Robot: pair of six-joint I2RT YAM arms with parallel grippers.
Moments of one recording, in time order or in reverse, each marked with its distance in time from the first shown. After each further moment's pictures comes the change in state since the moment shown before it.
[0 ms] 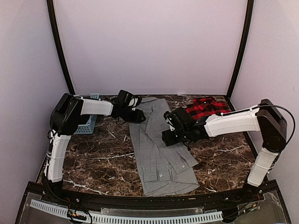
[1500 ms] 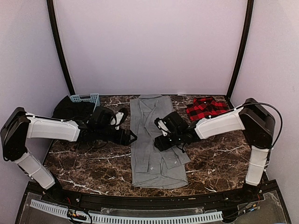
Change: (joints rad) left arm -0.160 -0.719 -0.772 0.183 -0.043 -0.046; right arm -0.010 0.167 0.047 0.125 -0.179 -0.087
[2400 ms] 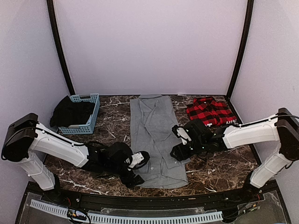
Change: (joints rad) left arm -0.447 0.039 -0.165 -0.029 -0.097 0.222; right arm 0.000 -0.403 -0.363 -0.061 -0.055 0.040
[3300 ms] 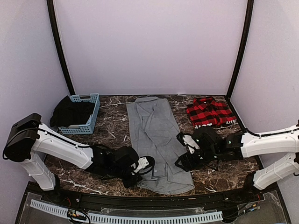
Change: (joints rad) left arm -0.076 0.044 0.075 -0.097 -0.054 0.003; right arm 0.133 -0.263 -0.109 -0.131 0.012 0.063
